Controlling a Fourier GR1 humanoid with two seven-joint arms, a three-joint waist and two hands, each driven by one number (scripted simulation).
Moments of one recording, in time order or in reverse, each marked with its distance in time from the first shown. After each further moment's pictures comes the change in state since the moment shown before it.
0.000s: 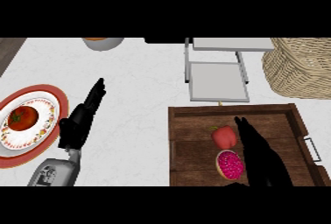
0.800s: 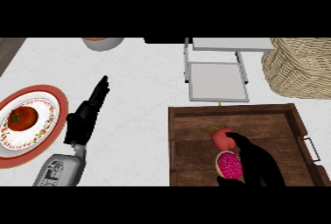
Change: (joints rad) left arm -0.035 -0.054 0.039 0.045 -0.051 -0.023 -0.004; right arm 0.073 0.062 -0.050 0.096 0.043 0.040 -0.110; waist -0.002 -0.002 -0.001
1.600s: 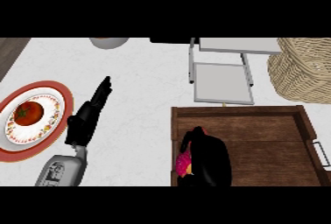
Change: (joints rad) left arm 0.007 -0.019 0.007 -0.020 -0.017 -0.038 -0.004; right arm -0.246 0.134 0.228 0.206 0.149 -0.064 0.062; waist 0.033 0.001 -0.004
